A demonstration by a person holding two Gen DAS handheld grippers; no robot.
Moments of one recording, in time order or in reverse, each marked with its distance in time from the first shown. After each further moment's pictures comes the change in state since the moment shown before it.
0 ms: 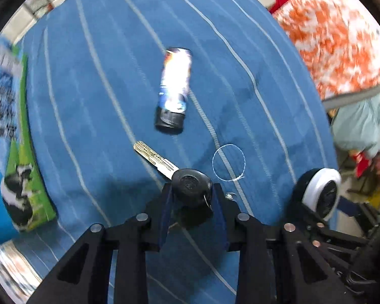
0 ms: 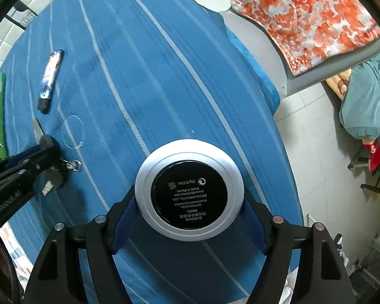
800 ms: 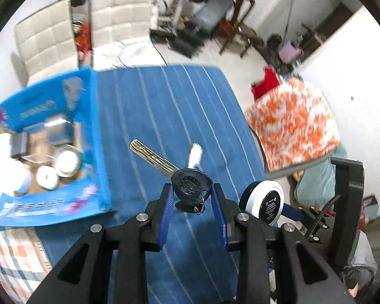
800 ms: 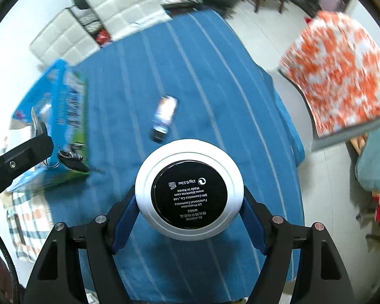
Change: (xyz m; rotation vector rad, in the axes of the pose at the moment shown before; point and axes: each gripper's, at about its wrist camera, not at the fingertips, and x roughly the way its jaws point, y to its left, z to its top) left arm -0.191 0.081 -0.052 -0.155 -0.385 -0.150; right arm -0.137 0.115 -0.008 -0.236 -0.203 0.135
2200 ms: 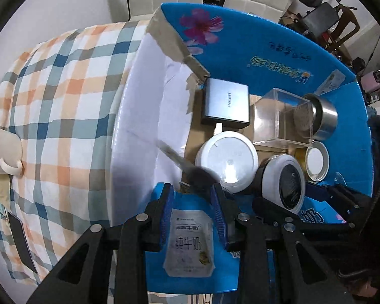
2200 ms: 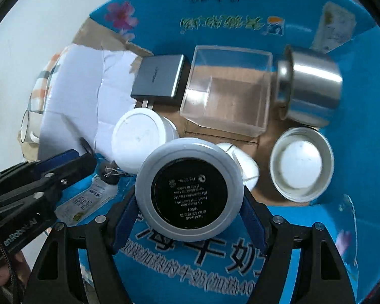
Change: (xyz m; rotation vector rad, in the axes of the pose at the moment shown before) left arm 0.008 0.356 -0.035 -0.295 0.152 0.299; right arm 0.203 0.397 0.026 -0.416 0.234 0.221
